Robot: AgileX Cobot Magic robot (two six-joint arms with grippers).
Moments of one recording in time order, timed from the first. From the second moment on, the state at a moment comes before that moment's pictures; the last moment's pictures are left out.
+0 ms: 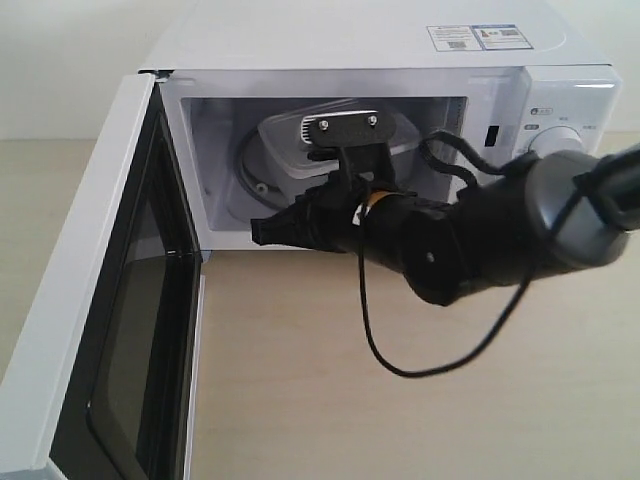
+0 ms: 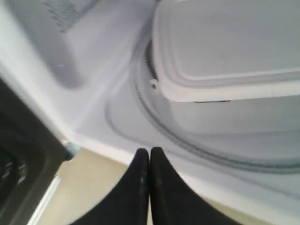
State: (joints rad) left arm 0.05 0.00 0.00 0.00 0.31 0.04; right arm 0.70 1.89 -0.94 0.27 -0.44 0.00
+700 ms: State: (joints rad) left arm 0.05 0.00 0.00 0.00 0.31 0.04; right arm 0.79 1.29 -0.26 0.27 -0.76 -0.03
